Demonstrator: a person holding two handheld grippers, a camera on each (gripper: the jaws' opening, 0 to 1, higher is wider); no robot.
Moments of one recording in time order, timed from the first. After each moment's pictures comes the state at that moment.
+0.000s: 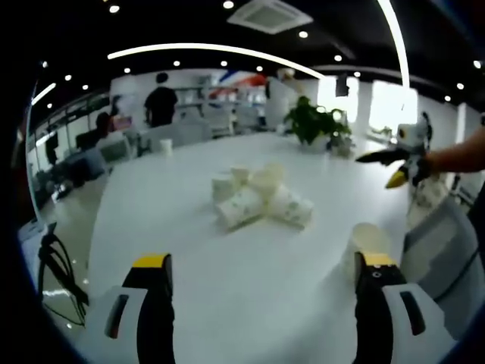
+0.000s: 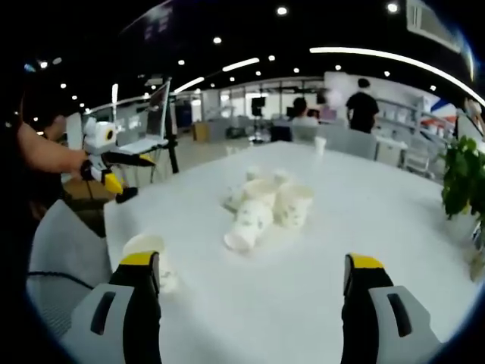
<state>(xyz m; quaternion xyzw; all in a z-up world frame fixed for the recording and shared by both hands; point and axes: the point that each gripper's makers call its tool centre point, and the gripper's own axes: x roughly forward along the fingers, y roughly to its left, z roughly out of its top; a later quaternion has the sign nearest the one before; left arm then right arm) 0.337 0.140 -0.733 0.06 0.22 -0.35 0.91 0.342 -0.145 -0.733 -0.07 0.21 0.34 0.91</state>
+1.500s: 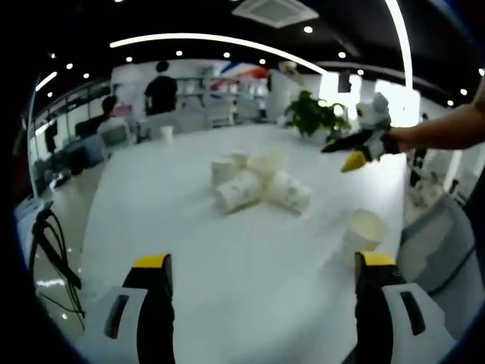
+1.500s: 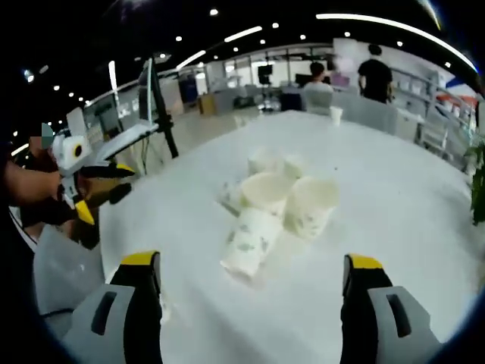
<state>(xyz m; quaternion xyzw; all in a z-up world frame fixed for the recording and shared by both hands) 0.326 0.149 -0.752 0.04 0.24 -0.35 0.91 0.413 -0.090 -0.753 -0.06 0.31 0.36 0.88</state>
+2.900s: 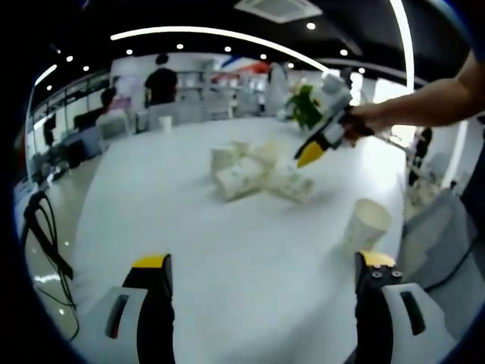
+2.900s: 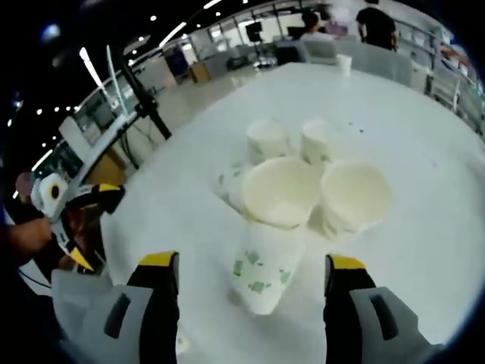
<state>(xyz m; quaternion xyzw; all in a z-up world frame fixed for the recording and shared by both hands) 0.327 0.154 -0.771 0.04 0.26 -0.35 0.90 0.453 -0.039 -0.793 -0.03 0.45 0.36 0.82</state>
